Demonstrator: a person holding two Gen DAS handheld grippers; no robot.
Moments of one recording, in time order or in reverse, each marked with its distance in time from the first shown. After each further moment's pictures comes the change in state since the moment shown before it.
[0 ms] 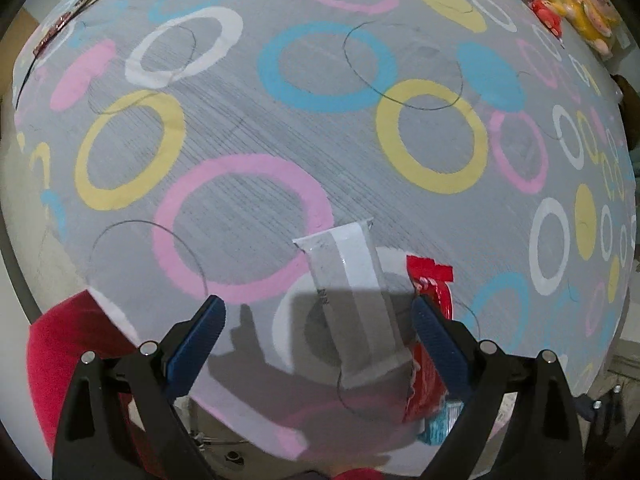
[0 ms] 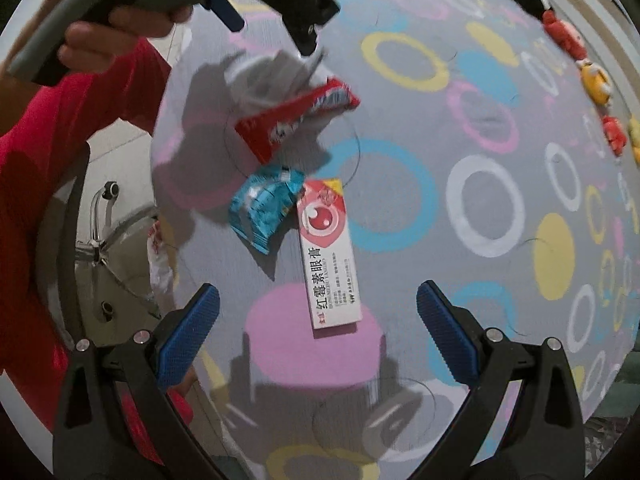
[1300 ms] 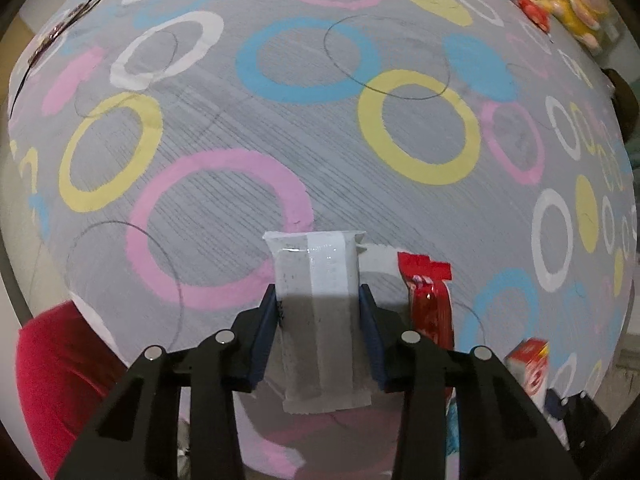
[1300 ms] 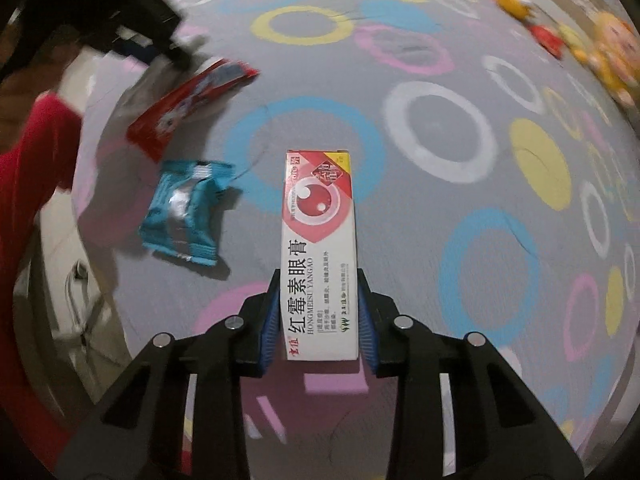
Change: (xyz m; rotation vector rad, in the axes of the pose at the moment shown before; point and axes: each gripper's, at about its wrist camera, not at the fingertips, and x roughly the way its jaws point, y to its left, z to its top) left arm 0.002 -0.002 -0.028 0.050 -0.065 0.002; right arm 0.037 -0.016 -0.040 0.379 -0.103 -0.116
